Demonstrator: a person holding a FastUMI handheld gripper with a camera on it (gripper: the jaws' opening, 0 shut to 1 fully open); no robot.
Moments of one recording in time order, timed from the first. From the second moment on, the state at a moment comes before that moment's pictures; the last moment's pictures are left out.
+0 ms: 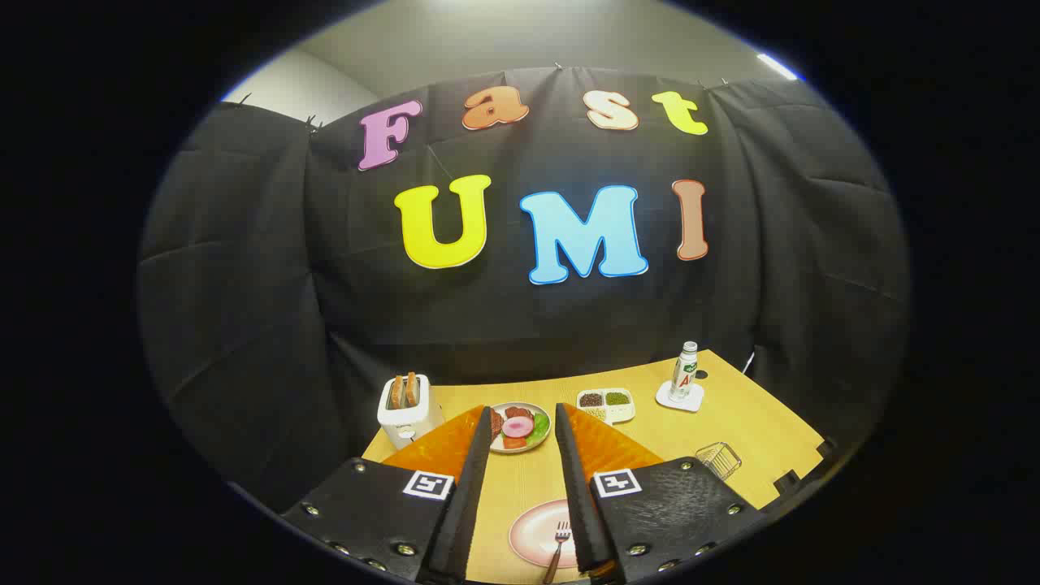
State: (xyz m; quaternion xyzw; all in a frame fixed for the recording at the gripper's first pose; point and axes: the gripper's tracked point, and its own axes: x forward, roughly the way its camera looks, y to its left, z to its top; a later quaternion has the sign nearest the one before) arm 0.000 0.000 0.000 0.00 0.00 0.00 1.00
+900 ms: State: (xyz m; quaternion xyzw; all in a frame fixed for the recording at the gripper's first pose) arm 0.012 -0.030 -0.060 0.00 0.09 -0.04 1.00
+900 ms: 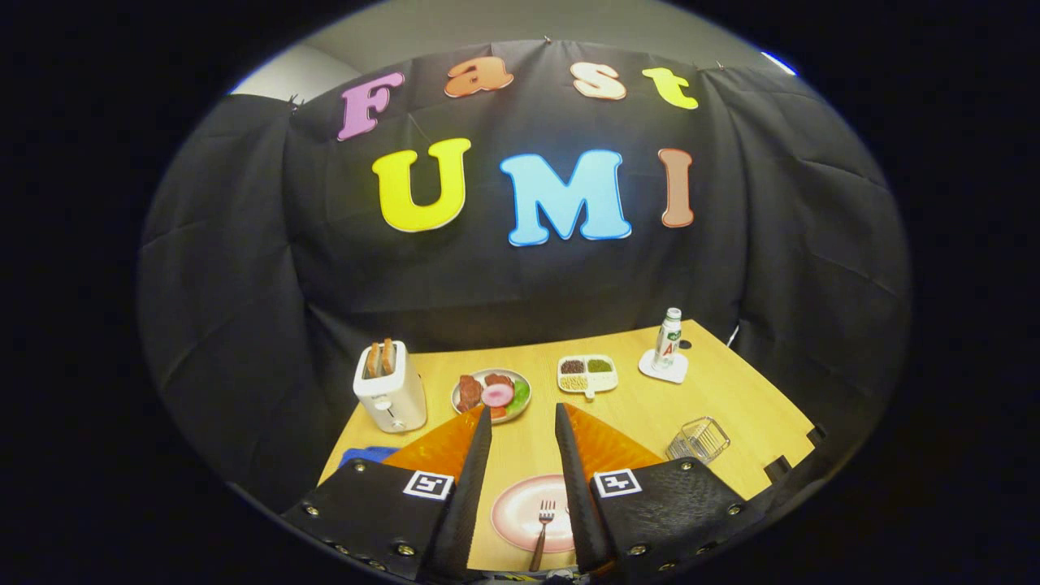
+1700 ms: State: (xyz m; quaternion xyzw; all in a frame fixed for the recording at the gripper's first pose) arm -0.001 -0.076 -0.243 0.00 0.37 -0.11 0.92
